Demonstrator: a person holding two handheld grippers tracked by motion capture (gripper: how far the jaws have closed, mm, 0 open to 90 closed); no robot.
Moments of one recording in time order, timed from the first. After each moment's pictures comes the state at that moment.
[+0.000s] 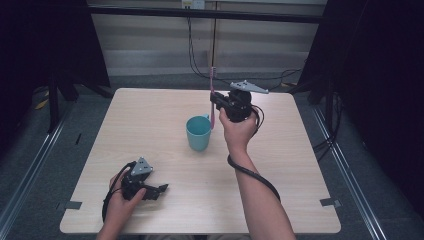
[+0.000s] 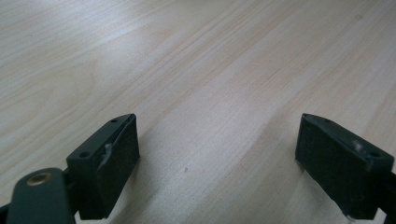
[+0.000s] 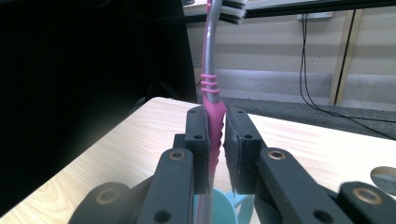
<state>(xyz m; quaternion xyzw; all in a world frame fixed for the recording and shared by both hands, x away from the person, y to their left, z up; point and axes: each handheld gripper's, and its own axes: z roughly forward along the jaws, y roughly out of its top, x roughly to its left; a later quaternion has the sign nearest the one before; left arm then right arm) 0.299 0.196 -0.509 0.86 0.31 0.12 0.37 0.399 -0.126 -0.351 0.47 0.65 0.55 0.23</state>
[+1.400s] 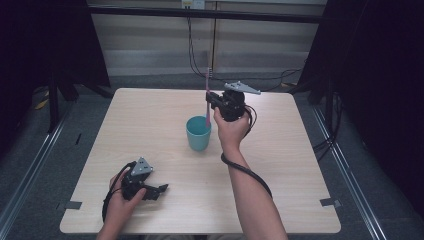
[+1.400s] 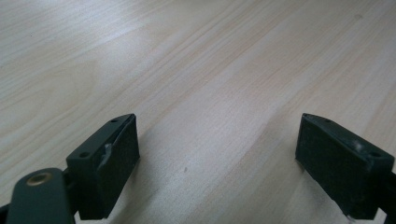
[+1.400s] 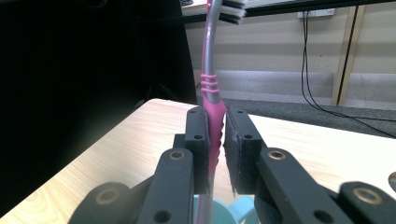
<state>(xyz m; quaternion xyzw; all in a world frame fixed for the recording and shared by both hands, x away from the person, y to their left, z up) 0.299 0.196 -0.509 0.86 0.31 0.12 0.38 0.417 -0.115 -0.369 0.48 0.65 0.55 0.22</state>
